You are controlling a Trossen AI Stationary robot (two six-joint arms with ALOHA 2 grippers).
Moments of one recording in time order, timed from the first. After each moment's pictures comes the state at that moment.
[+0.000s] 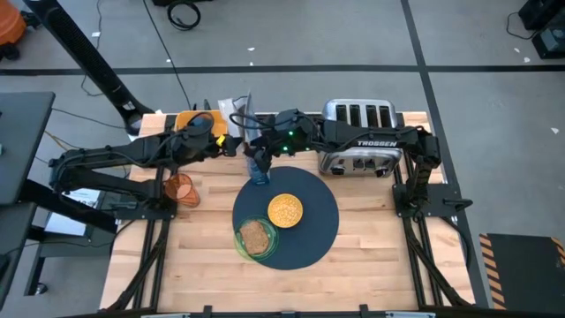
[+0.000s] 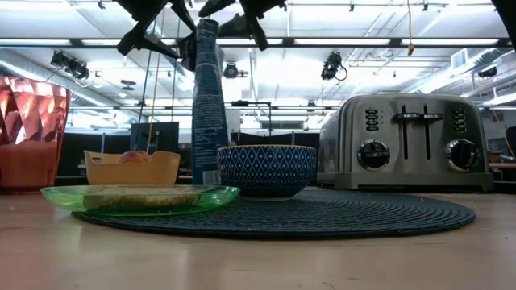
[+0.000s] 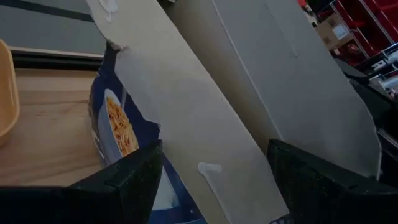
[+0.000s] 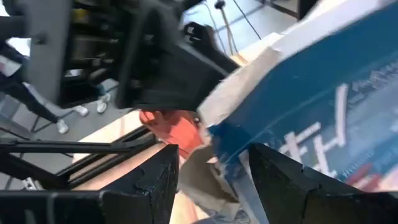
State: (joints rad) left arm 0.15 1.01 0.99 -0.51 -0.48 -1.03; right arm -0.12 1.85 1.75 -0.31 -0.01 0.43
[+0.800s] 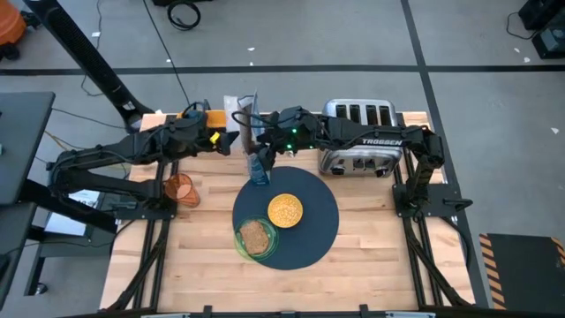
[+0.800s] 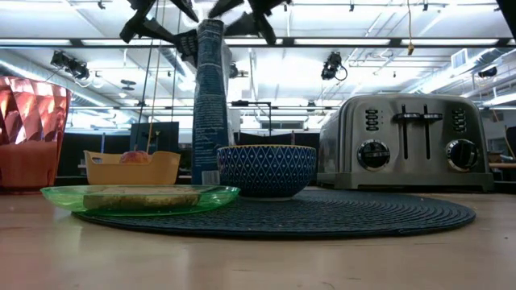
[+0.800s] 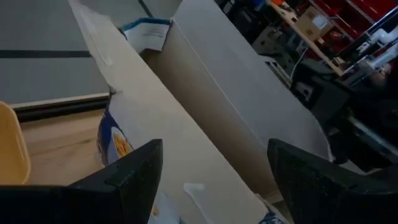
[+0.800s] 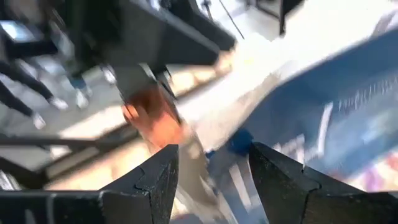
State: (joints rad) left arm 0.18 0.97 1.04 -0.51 -0.45 -0.80; right arm -0.13 1.81 1.77 -0.39 0.05 0.38
